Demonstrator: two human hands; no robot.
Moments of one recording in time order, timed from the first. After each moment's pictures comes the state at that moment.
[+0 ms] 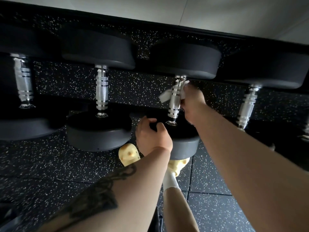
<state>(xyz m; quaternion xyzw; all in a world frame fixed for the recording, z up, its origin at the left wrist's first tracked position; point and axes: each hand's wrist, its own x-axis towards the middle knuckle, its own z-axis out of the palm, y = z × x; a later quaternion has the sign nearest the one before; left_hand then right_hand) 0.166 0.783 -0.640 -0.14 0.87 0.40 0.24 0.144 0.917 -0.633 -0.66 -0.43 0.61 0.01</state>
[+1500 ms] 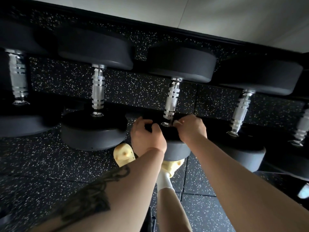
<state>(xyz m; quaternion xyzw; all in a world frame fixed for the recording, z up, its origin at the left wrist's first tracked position) 0.165 0.782 -0.644 -0.14 0.88 0.39 0.25 0.195 0.886 -0.617 -0.55 -0.72 0.31 -0.29</state>
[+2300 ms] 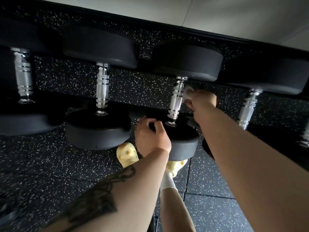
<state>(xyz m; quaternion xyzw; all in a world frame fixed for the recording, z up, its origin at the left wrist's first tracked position) 0.167 0.783 -0.642 -0.15 0.87 0.39 0.24 0.154 0.929 -0.620 -0.71 -0.50 0.50 -0.06</state>
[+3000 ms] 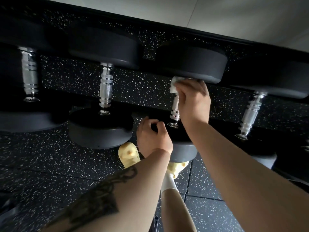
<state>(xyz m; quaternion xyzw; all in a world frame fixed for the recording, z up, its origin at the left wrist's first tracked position) 0.166 0.784 -0.641 -0.14 0.88 0.40 0.23 0.157 0.901 -0.631 -0.32 -0.90 0.22 0.21</state>
